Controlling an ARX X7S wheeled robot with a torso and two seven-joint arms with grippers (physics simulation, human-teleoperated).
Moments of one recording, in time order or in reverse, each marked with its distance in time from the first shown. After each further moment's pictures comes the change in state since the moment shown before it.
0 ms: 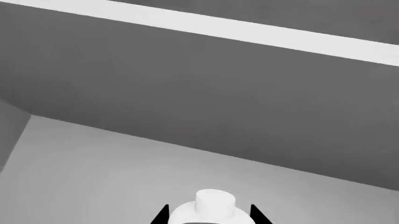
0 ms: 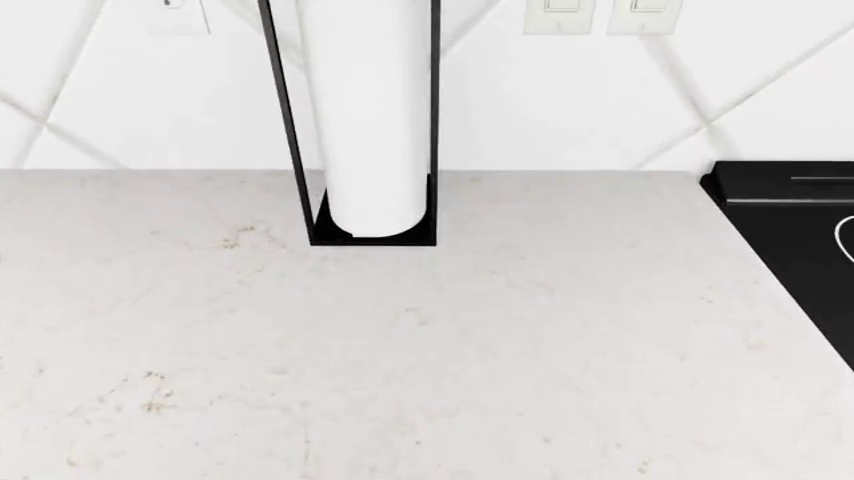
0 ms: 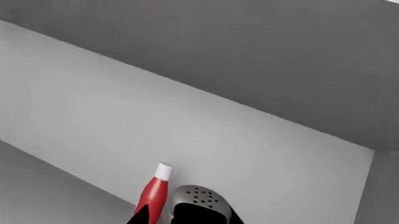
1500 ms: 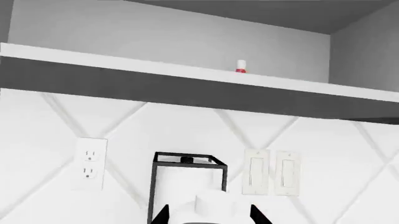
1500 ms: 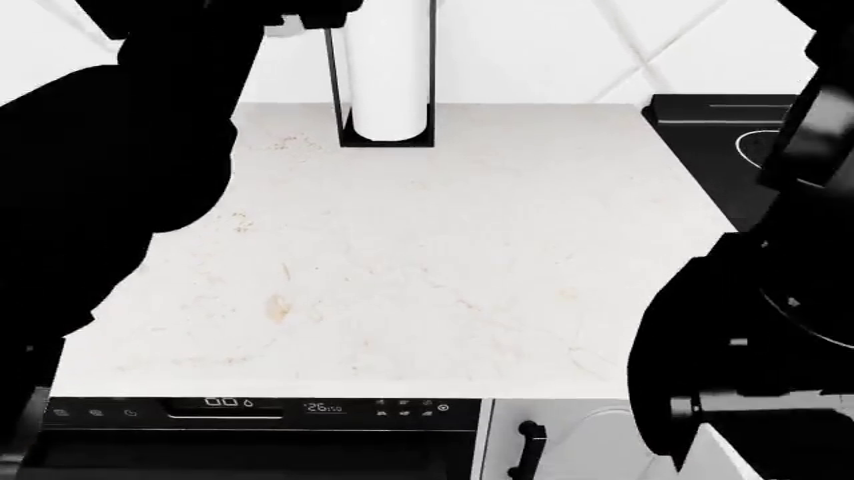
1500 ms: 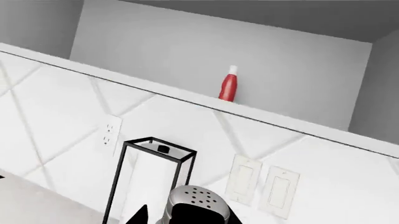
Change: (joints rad) left arm 1.026 -0.508 0.472 1.289 -0.766 -0.012 -0.411; right arm -0.876 -0.065 -0.045 -1.226 -0.244 0.543 -0.215
